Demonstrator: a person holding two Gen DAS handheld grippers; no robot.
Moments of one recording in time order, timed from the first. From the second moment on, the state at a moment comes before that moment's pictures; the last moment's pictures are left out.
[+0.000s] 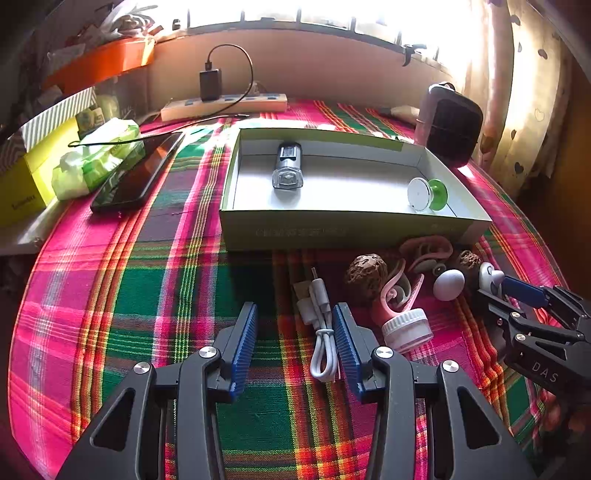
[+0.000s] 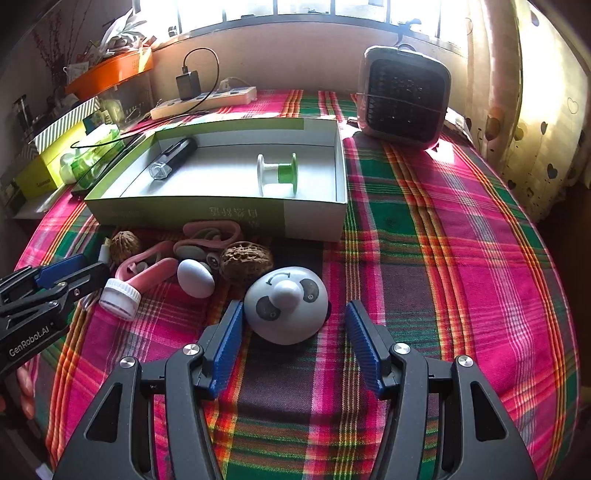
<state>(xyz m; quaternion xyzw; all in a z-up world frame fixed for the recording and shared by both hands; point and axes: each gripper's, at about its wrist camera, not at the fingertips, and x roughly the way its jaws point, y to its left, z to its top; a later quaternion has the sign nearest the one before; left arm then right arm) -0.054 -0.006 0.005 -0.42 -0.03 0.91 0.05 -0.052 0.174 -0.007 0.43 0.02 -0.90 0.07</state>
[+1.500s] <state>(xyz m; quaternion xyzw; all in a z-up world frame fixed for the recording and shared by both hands) -0.054 -0.011 0.010 -0.41 -0.04 0.91 0.05 -0.046 0.173 0.000 0.41 0.02 -0.91 0.07</state>
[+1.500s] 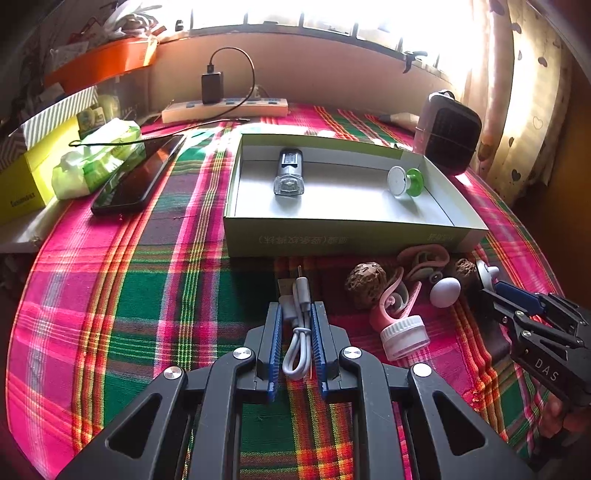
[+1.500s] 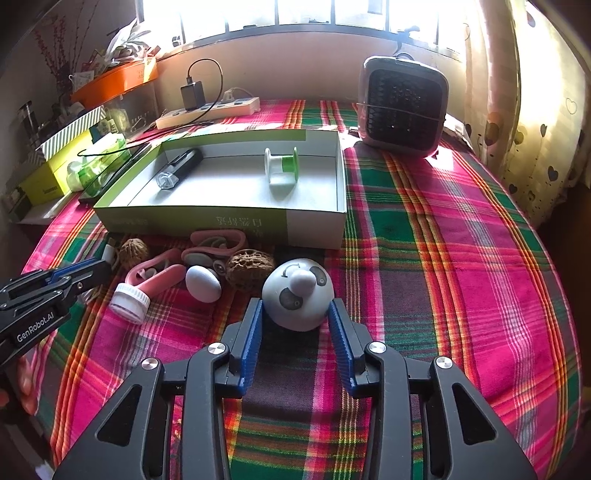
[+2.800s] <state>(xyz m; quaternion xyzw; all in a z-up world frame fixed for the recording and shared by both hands) -0.062 -0.016 0.006 -0.42 -0.04 0.90 0.06 -0.066 0.181 -0.005 0.43 0.02 -0.90 0.07</state>
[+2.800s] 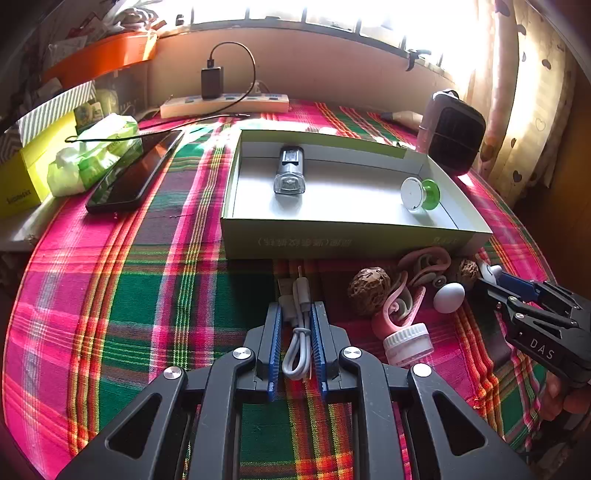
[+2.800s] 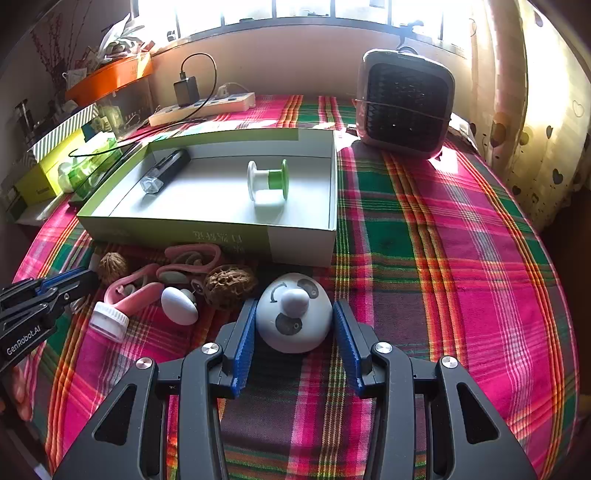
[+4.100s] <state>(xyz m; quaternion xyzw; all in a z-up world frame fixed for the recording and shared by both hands) -0.092 -0.002 0.056 -0.39 -0.03 0.92 0.09 -0.089 0.179 0.041 0.38 0.00 -0.92 0.11</state>
